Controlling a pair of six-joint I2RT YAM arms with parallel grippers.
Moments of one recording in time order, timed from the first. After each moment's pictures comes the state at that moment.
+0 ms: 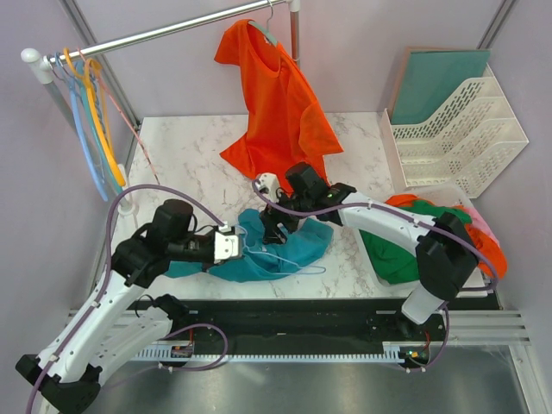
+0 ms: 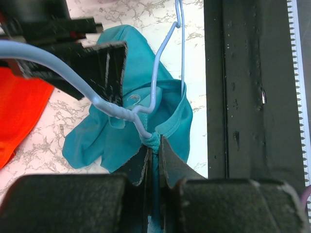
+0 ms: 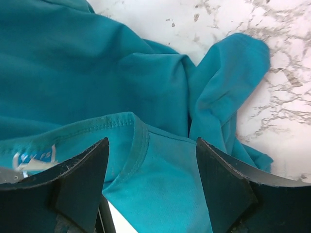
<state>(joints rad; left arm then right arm) -0.56 0.72 0.87 -0.84 0.71 0.77 0.79 1.64 1.22 -0.34 -0.55 -0.11</state>
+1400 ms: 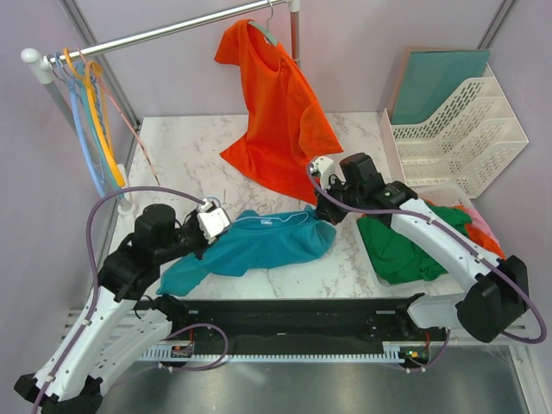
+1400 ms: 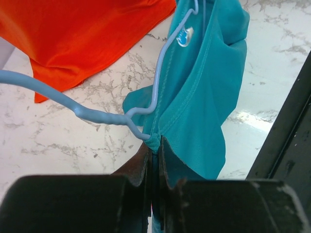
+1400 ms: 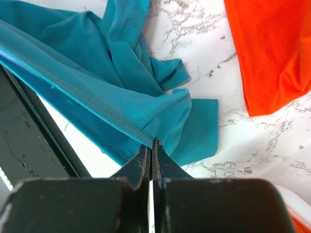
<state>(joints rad) -0.52 0.61 0.86 -0.71 0.31 0.47 0.56 1.32 1.09 -0.56 -0.38 -0.14</state>
